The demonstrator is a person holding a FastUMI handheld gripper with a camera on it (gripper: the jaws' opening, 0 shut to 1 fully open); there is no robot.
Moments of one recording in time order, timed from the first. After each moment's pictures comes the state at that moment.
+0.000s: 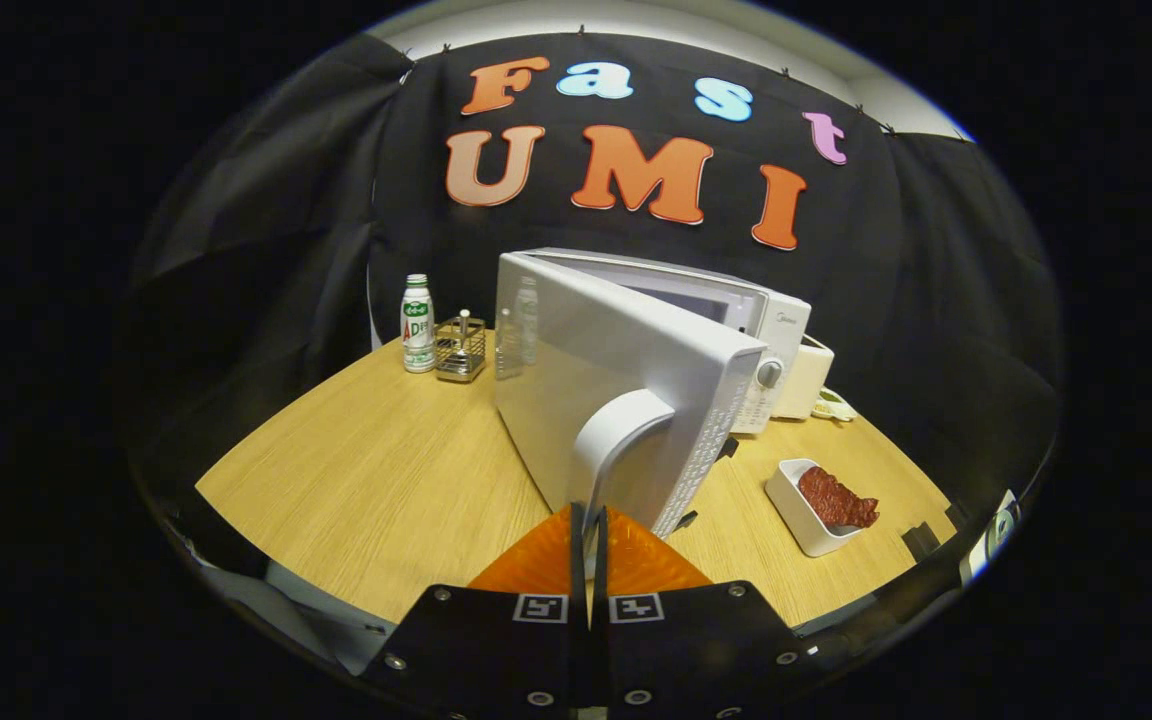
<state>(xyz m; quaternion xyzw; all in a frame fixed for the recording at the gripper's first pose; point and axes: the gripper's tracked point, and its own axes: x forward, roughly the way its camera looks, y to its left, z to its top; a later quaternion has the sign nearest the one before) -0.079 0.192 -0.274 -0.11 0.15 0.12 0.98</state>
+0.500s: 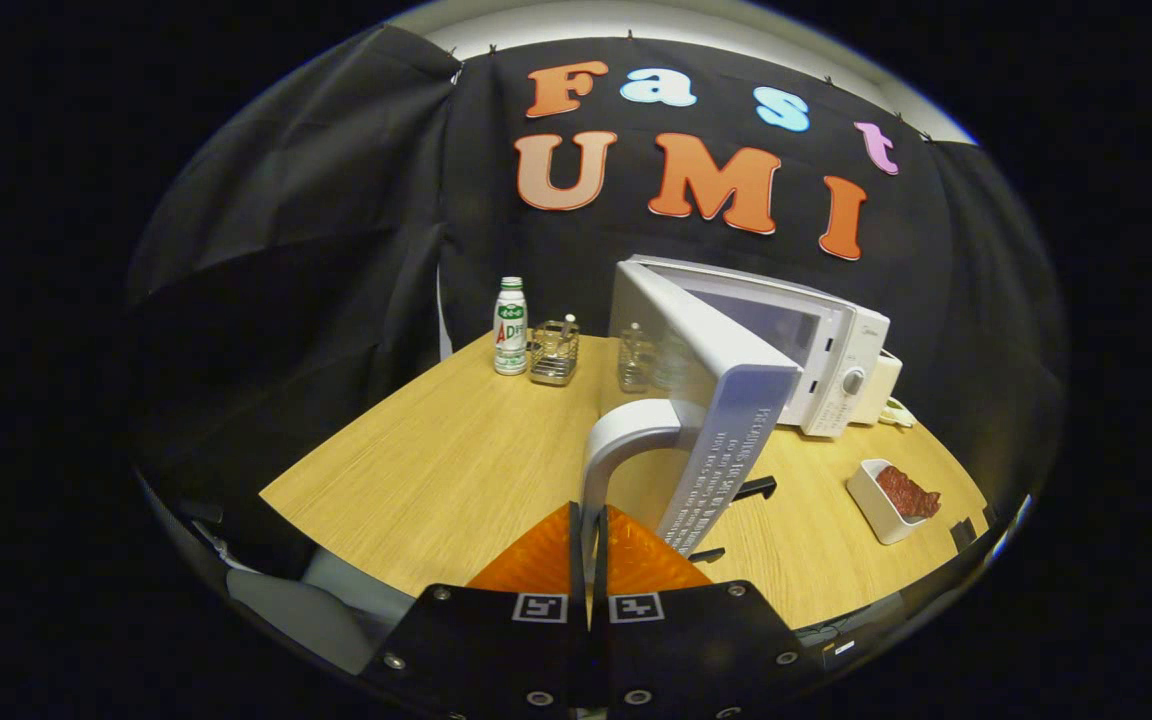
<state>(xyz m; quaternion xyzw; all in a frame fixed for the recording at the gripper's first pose) -0.121 0.298 -0.278 -0.10 0.15 0.20 0.96</state>
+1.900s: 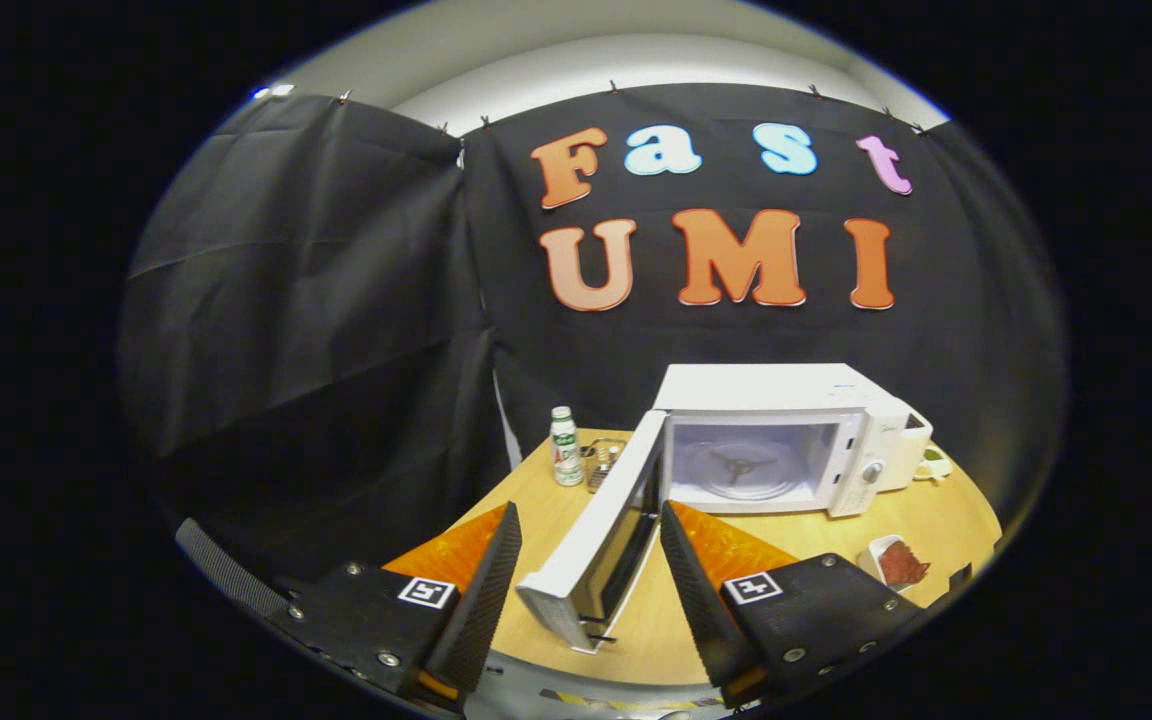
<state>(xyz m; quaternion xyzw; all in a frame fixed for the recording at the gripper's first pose) -0.105 0.244 -0.092 -0.01 0.07 0.25 0.96</state>
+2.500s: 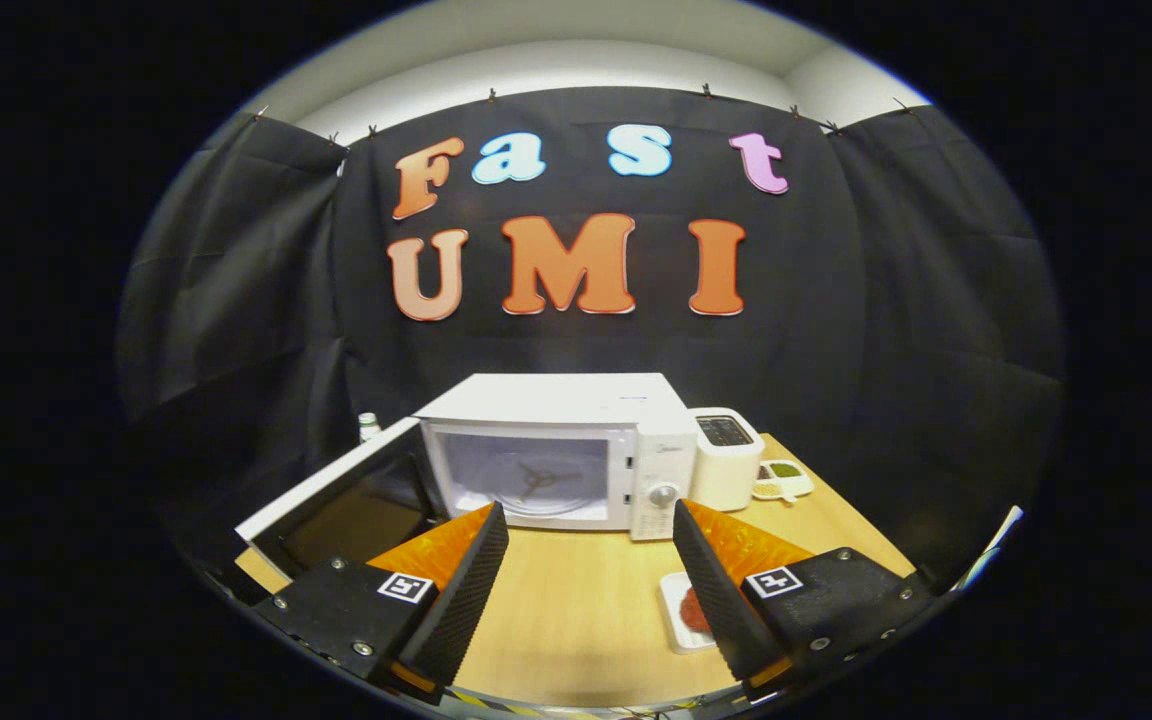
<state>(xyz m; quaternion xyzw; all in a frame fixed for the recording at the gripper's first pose) 0.012 -0.008 -0.126 -0.02 0.08 0.11 0.99</state>
